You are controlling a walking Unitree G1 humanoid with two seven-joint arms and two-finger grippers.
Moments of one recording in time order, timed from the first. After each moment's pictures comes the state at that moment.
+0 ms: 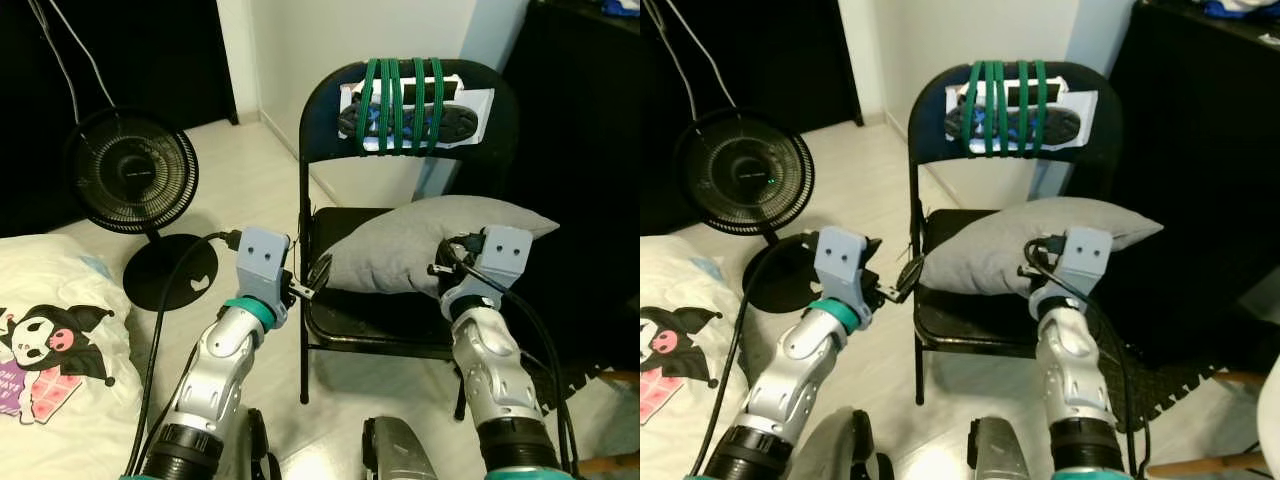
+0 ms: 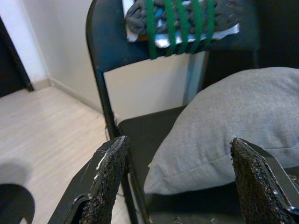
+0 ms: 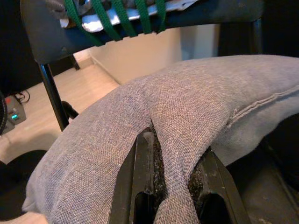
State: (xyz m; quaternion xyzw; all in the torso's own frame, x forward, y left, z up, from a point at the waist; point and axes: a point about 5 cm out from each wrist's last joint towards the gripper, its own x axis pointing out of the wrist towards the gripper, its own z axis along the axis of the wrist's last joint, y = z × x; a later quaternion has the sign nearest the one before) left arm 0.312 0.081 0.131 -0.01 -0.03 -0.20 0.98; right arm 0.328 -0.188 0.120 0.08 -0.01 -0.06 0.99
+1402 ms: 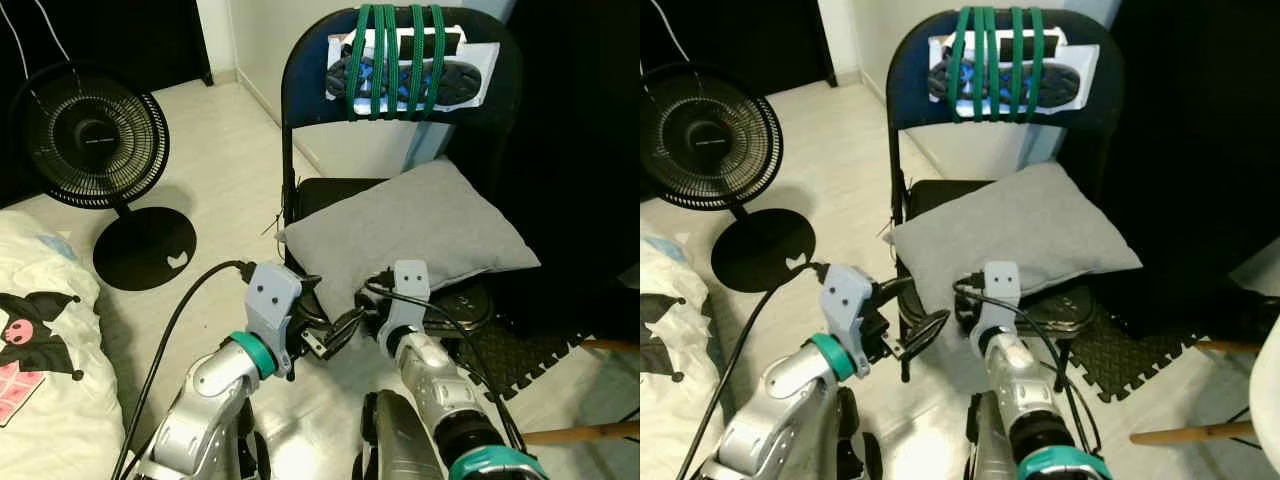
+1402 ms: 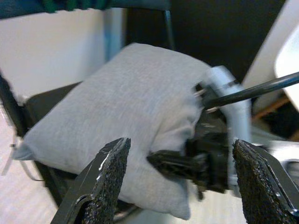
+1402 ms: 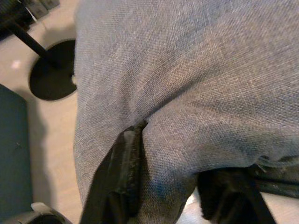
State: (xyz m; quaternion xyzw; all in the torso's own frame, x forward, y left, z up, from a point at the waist) left arm 0.271 0.070 0.128 0.00 -0.02 -0.36 0.93; right arm 0.327 -0.121 0.059 0.09 0.13 0.12 0.98
